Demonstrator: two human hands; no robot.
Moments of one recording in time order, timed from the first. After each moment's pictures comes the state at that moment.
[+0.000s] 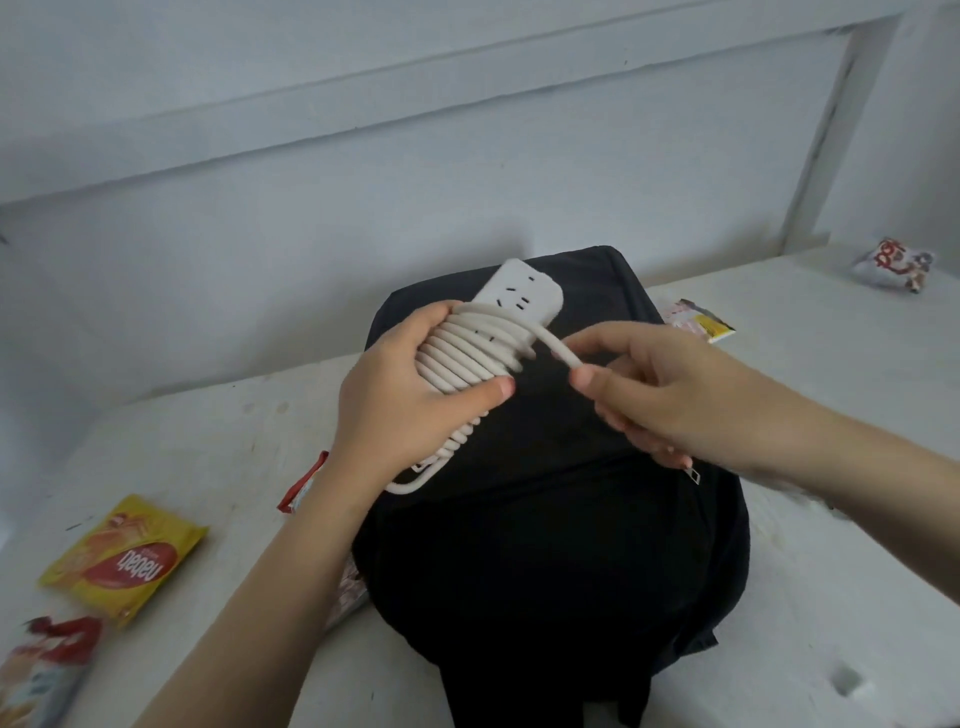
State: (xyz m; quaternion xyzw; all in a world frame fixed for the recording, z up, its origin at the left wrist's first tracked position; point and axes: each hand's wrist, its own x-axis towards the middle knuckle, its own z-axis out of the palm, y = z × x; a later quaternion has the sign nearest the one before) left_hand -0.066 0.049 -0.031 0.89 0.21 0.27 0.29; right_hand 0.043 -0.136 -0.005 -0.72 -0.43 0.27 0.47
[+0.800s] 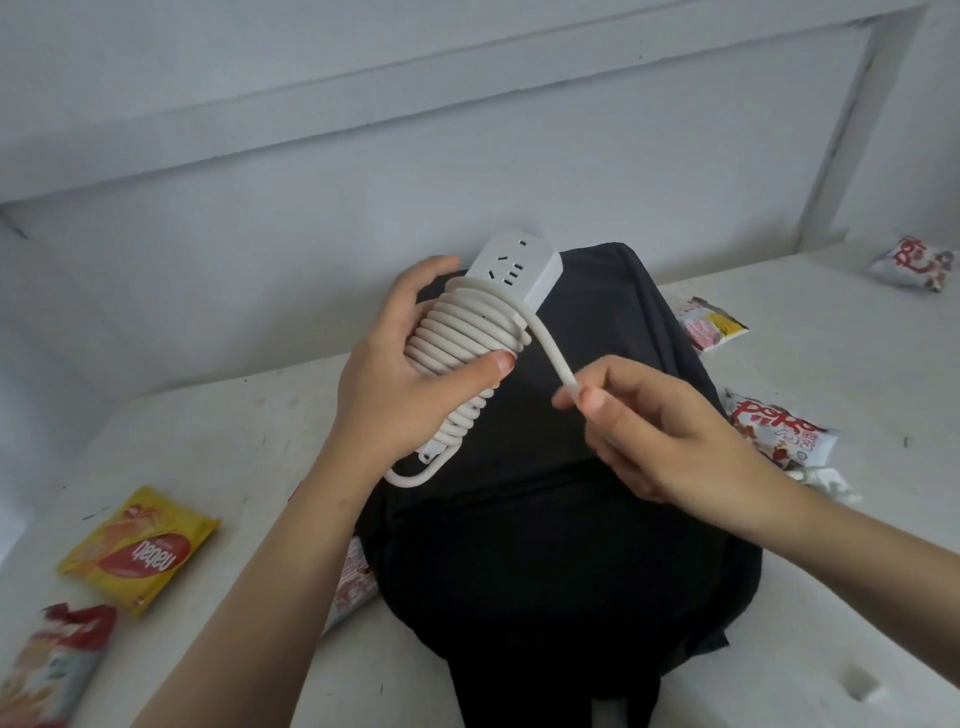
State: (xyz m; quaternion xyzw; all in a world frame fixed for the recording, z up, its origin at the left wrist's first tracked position) left_hand -0.074 0.047 -0.016 0.83 0.17 0.30 0.43; right_hand 0.030 -0.135 -0.044 -0.64 -0.46 0.21 0.57
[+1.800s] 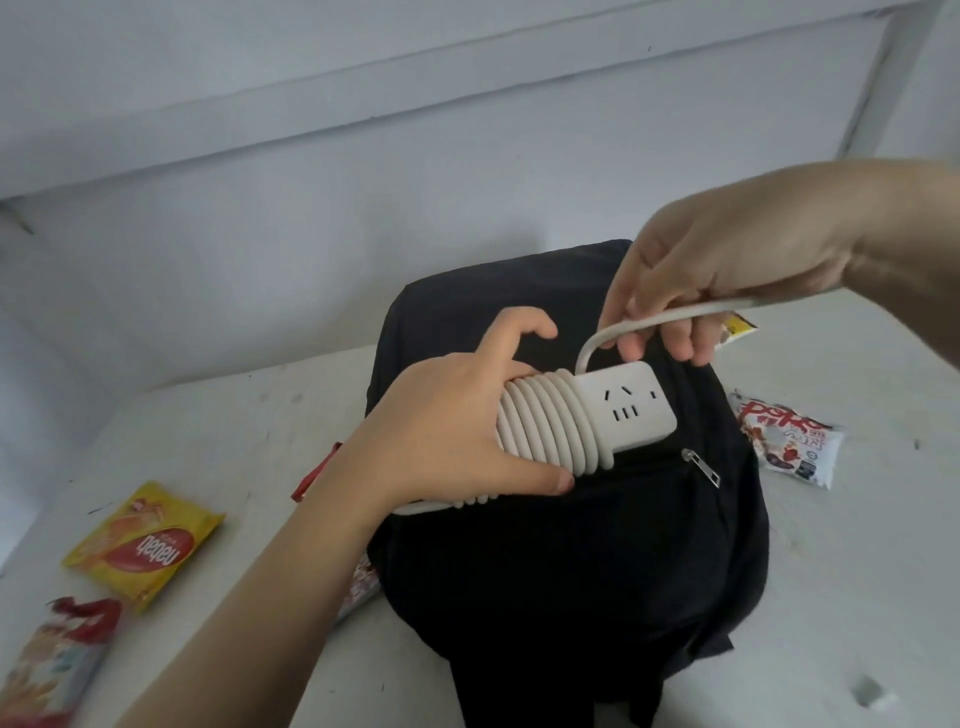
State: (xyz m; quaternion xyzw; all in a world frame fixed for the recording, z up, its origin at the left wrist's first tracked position) left_hand -0.078 0.022 0.003 0.98 0.06 0.03 0.19; right_hand 0.081 -0.113 0.079 -0.78 -0.42 0.40 0.23
